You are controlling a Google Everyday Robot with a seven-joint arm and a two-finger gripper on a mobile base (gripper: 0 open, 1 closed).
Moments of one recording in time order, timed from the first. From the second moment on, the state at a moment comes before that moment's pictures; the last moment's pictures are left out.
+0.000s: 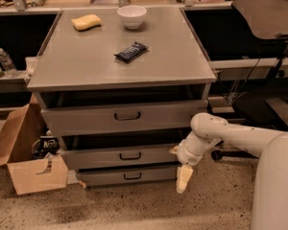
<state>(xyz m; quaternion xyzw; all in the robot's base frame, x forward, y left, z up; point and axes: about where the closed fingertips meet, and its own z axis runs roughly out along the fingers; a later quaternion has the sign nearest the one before) 0.535 -0.144 0.449 -0.67 0.70 0.20 0.09</state>
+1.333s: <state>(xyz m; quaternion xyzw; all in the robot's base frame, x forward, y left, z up) 0.578 -0.166 0.477 -0.67 0.72 0.04 0.15</state>
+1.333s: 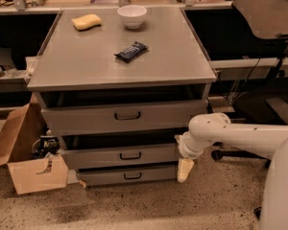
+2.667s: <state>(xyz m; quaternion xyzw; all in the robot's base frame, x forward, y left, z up) 0.616 -0.154 0.405 -0.68 0.72 0.08 0.10</state>
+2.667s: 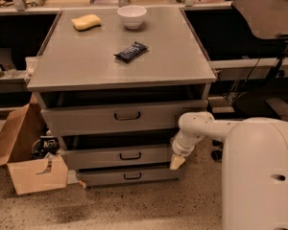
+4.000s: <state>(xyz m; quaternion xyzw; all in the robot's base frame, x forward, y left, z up) 0.597 -0.144 0.417 -0.69 0.71 0.09 0.11</state>
